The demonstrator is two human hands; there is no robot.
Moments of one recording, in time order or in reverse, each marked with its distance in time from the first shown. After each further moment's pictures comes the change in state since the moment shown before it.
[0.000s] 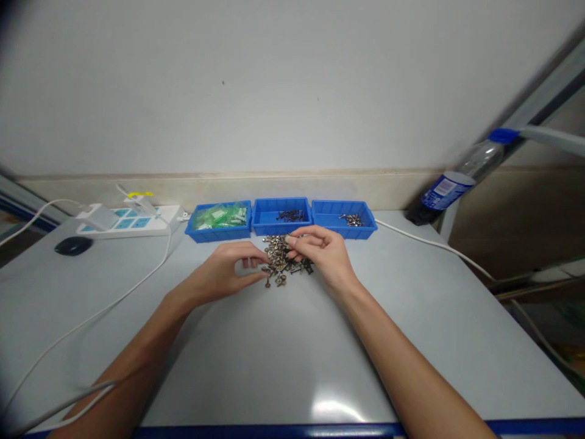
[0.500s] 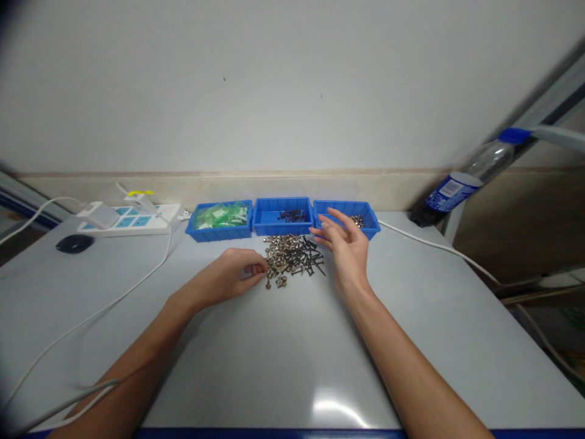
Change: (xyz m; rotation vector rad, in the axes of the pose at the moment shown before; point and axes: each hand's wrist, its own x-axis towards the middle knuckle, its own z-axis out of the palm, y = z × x) left_hand -0.001 -0.010 0.009 0.123 -0.134 -0.024; right_hand 0.009 -0.001 -0.013 0.059 0.391 -0.131
